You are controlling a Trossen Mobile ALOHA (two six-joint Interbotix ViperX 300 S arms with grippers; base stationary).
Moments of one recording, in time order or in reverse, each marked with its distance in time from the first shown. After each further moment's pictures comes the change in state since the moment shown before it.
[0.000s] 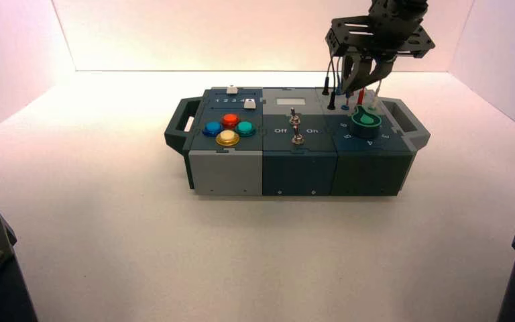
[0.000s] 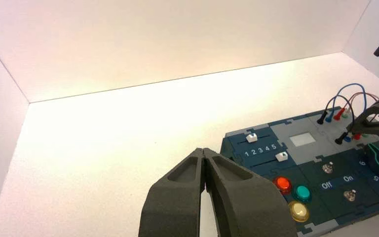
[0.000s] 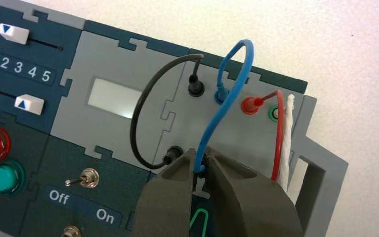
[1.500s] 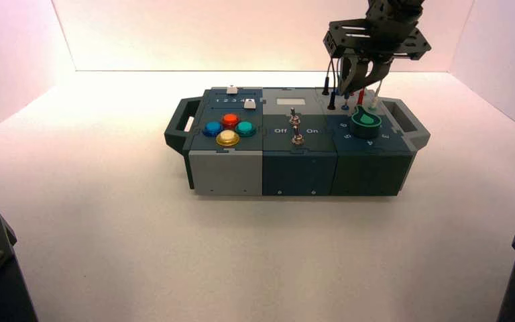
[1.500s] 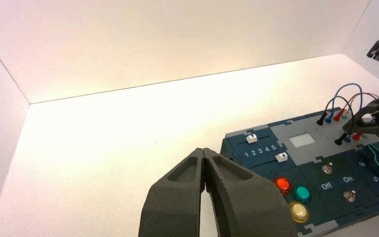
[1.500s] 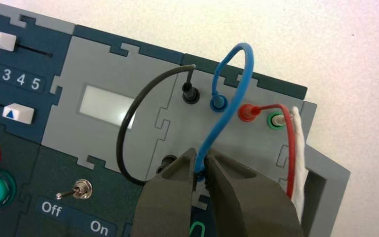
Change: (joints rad) left arm 0.000 -0.005 0.000 0.000 0.000 0.000; right arm -0.006 0.040 -0.023 -0.002 -0.002 0.008
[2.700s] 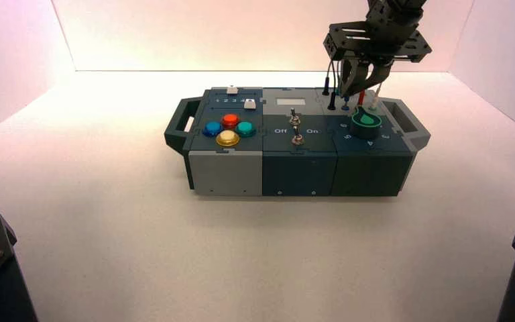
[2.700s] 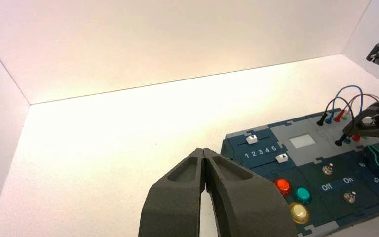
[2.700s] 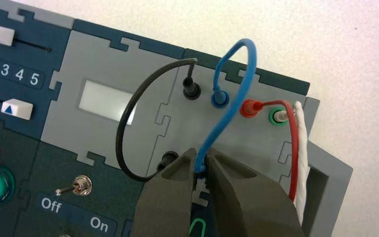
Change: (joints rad) left arm 0.000 -0.003 0.002 0.000 -0.002 0.000; right arm 0.017 0.000 0.014 0.003 0.015 0.003
